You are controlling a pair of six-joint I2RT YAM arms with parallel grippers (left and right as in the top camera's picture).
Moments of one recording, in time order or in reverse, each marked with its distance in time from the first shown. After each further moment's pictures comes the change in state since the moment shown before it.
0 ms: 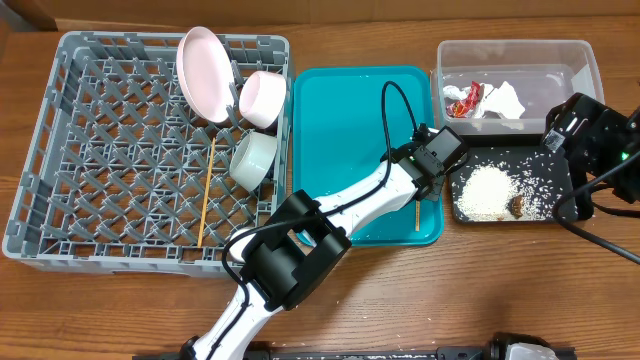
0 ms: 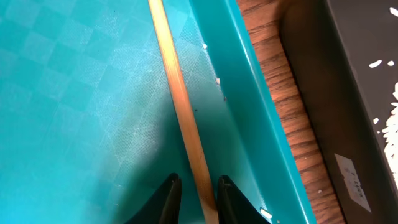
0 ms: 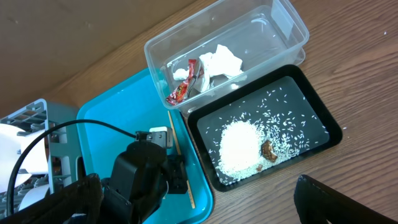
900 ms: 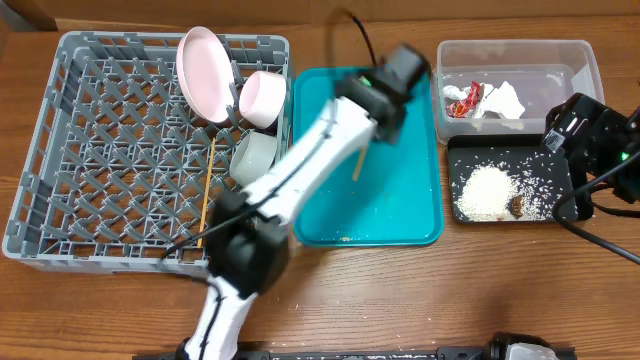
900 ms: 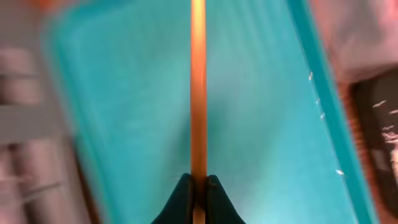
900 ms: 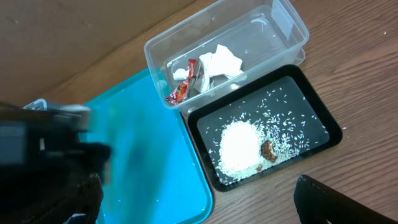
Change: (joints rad) left arm 0.206 -0.098 0.401 -0.566 -0.019 0.194; right arm 0.000 0.000 0.000 0.000 0.000 0.000
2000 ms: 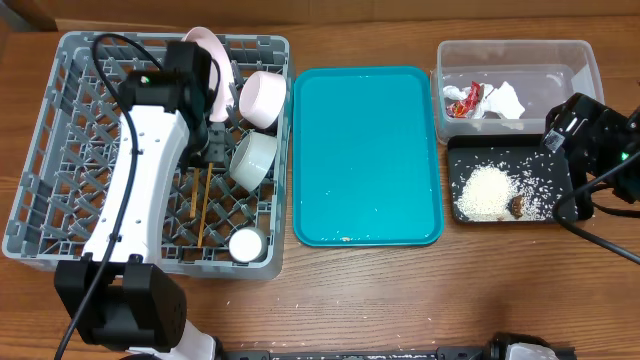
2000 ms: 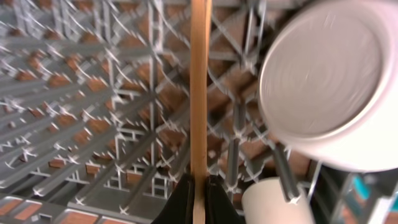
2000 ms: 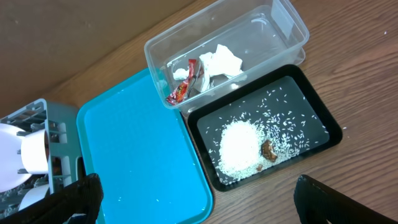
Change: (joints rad) left arm 0.605 -0.471 -0.529 -0.200 -0.013 0.250; right arm 0.000 0.000 0.000 0.000 0.000 0.000
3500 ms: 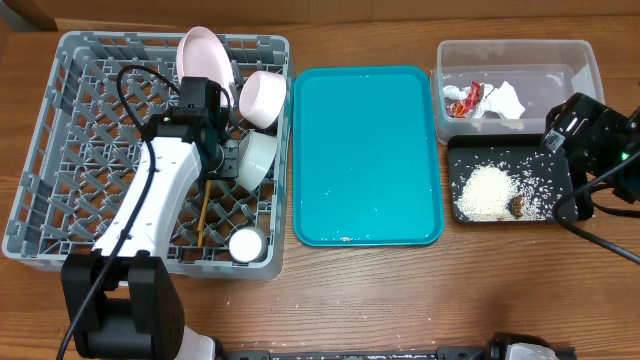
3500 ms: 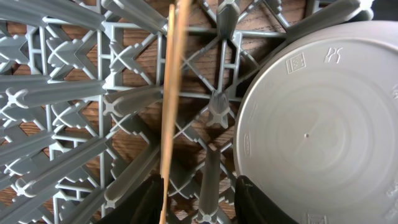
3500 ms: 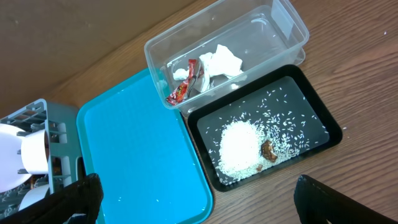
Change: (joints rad) left arm 0.000 -0.048 -0.326 0.412 0.068 -0.008; right arm 0.000 0.000 0.000 0.000 0.000 0.000
